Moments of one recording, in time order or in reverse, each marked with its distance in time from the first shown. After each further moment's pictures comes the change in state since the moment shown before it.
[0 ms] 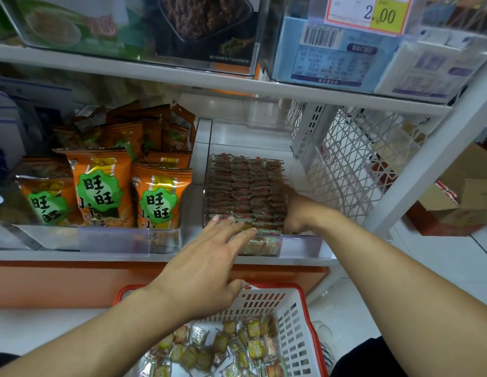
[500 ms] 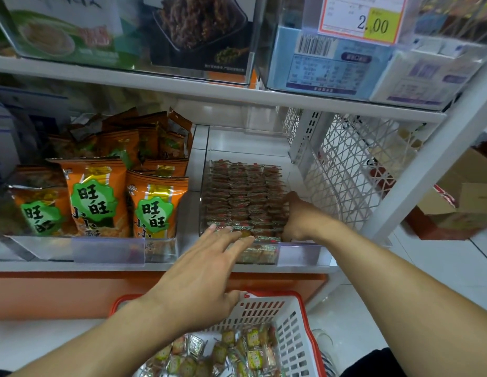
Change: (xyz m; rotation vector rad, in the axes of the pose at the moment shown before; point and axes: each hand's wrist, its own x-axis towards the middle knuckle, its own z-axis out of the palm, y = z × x) left_hand 0.001 -0.003 0.003 0.004 0.046 -0.003; right_hand -0.011 0.008 0.001 0.163 0.085 0.052
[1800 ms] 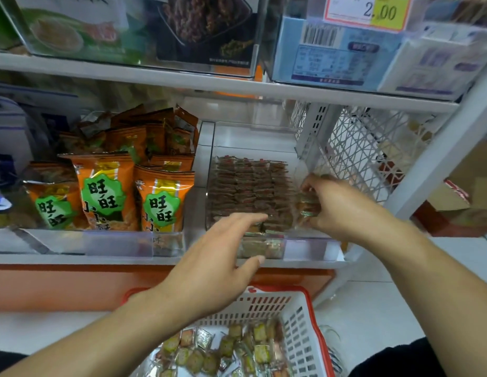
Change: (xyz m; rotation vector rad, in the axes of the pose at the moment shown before) left_hand -0.001 0.015 -0.019 -0.358 0.151 -0.083; right_hand -0.058 0.012 -0.040 -0.192 0.334 -0.253
